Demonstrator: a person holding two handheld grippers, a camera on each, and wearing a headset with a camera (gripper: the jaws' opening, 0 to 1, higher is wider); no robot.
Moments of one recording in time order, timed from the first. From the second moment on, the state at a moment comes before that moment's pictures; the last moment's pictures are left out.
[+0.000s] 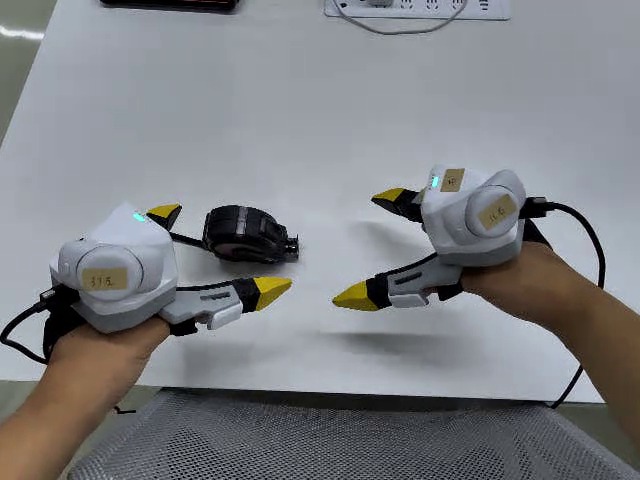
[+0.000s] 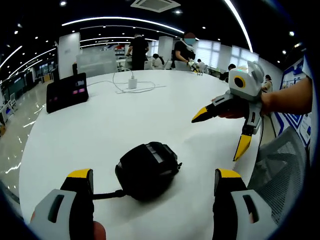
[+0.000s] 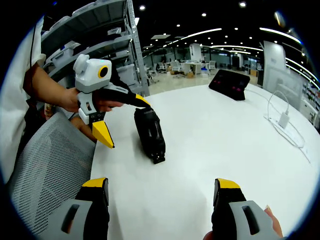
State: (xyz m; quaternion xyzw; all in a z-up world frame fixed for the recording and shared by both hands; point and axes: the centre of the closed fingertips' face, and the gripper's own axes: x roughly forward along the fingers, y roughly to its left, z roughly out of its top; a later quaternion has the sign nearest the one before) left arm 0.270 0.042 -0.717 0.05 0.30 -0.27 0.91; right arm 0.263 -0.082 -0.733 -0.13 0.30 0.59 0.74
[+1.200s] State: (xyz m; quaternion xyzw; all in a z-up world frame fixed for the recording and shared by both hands) left arm 0.258 0.057 -0.705 0.09 0.29 -0.32 0.90; right arm 0.252 -0.130 -0.709 -0.12 0.29 0.55 0.78
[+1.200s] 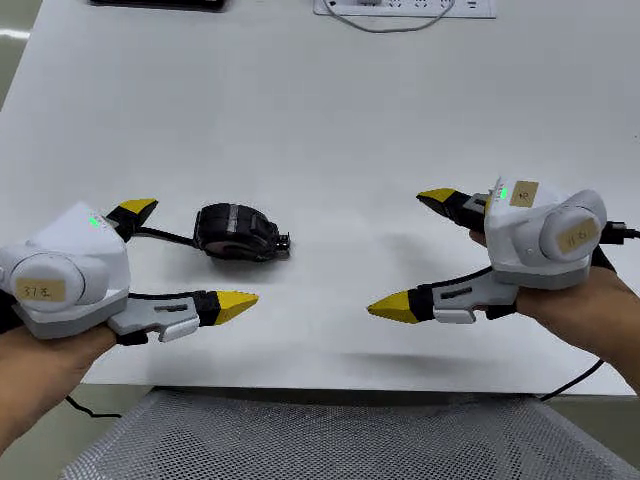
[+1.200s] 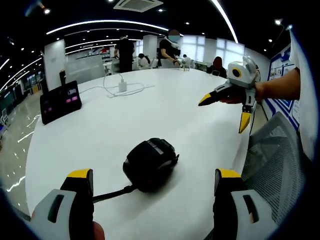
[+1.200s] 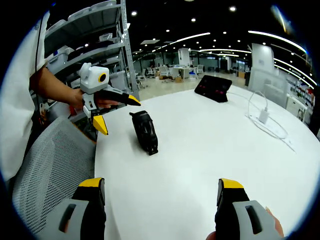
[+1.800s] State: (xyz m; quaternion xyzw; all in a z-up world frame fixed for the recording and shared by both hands) left arm 0.249 0.067 -0.698 0.10 0.29 -0.33 0.89; right arm 0.249 -0.155 -0.708 -0.12 0.29 0.52 0.79
